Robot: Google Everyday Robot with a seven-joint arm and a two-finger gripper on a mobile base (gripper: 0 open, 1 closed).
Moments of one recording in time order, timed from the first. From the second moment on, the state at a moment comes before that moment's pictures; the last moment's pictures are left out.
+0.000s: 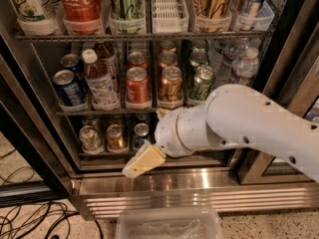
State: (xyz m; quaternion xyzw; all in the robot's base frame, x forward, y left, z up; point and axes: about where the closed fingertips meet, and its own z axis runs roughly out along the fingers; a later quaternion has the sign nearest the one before) arm 0.462 0.026 0.806 -0.51 0.76 0.18 0.37
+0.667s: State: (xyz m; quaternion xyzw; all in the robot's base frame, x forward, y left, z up) arm 0.475 0.047 0.815 -0.44 0.77 0.20 0.42
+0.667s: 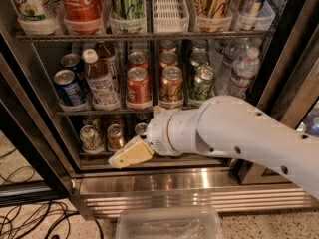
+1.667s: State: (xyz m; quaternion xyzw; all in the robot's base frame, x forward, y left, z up) arm 0.482 0.064 0.817 -0.43 0.76 0.19 0.45
